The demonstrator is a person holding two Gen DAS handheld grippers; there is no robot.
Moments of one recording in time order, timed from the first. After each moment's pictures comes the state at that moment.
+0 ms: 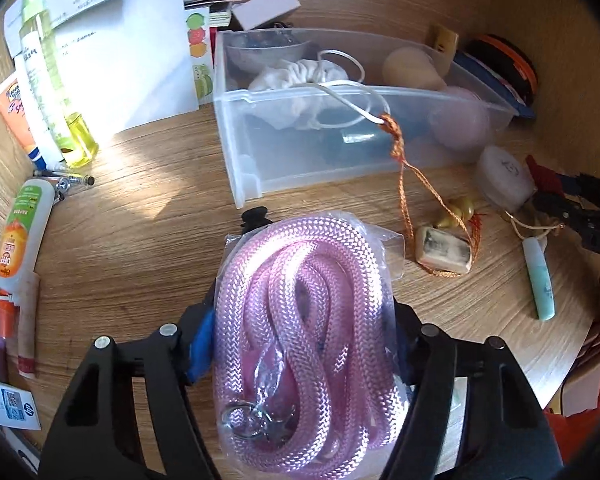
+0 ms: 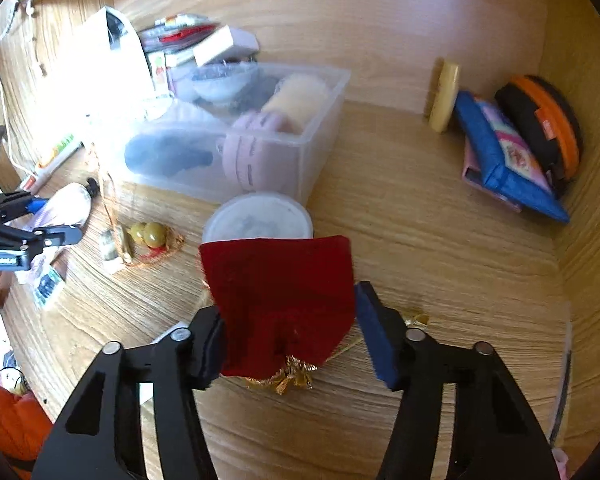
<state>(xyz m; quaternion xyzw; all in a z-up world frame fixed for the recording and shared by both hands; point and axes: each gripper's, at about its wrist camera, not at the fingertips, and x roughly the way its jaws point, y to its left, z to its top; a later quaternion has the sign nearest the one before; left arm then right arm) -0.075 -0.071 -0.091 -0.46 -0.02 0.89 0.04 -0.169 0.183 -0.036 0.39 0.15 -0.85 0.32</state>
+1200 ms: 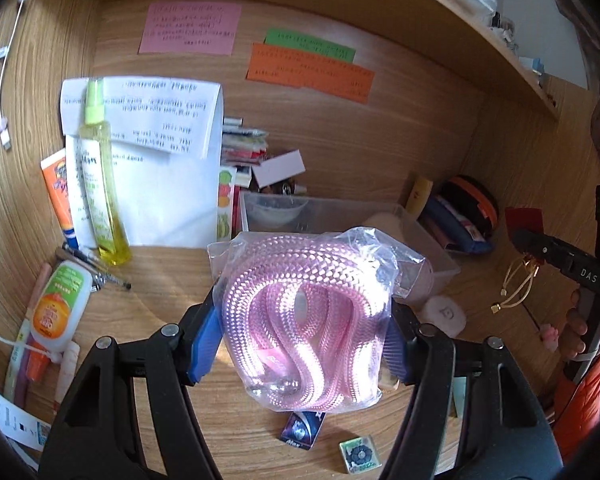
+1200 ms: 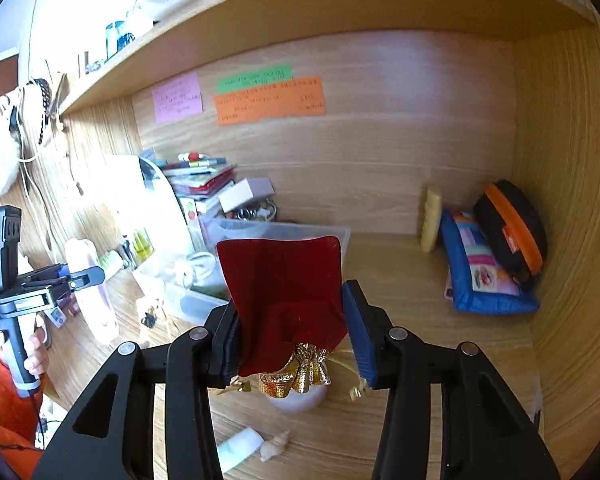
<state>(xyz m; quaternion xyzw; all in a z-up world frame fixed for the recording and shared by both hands) -0.048 -0.099 0.008 -0.27 -0.09 0.96 0.04 -0.164 0.194 0.067 0.25 0.04 -0.90 0.35</state>
